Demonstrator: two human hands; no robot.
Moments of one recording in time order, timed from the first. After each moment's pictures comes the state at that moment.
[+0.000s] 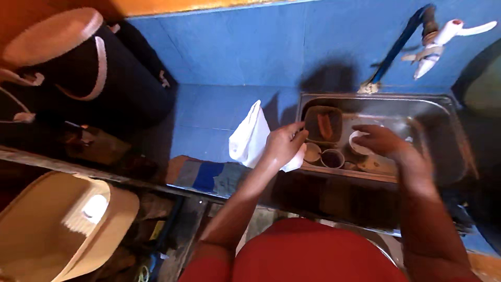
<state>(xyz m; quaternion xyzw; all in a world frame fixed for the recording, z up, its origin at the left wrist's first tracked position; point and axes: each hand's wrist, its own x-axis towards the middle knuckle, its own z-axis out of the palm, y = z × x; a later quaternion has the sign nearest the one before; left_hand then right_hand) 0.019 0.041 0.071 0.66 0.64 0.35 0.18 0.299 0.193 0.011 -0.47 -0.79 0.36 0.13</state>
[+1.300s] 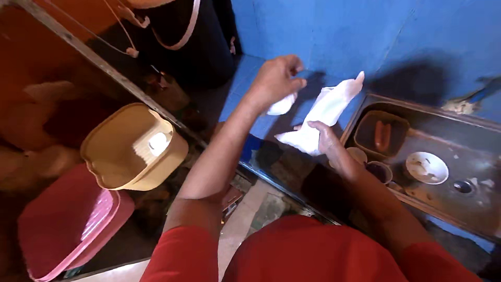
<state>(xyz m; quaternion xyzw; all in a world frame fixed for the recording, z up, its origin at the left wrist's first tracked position) -0.121 0.007 0.162 0.60 0.75 0.26 0.10 0.041 0.102 -0.024 -0.23 -0.51 0.81 0.18</state>
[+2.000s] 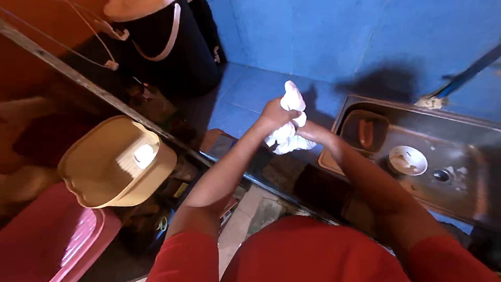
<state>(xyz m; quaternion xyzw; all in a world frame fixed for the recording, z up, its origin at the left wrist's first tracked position) -0.087 0.019 0.101 0.46 0.77 0.37 0.26 0.030 0.128 0.014 -0.17 -0.82 0.54 0.10</state>
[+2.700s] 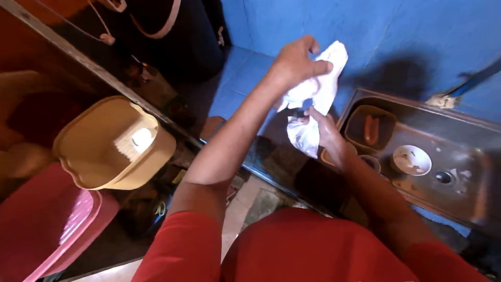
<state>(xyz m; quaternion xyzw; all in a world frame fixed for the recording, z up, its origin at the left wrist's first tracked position) -0.087 0.046 0.166 0.55 0.76 0.31 0.17 0.036 0.121 -0.020 -0.24 -0.49 0.78 0.30</state>
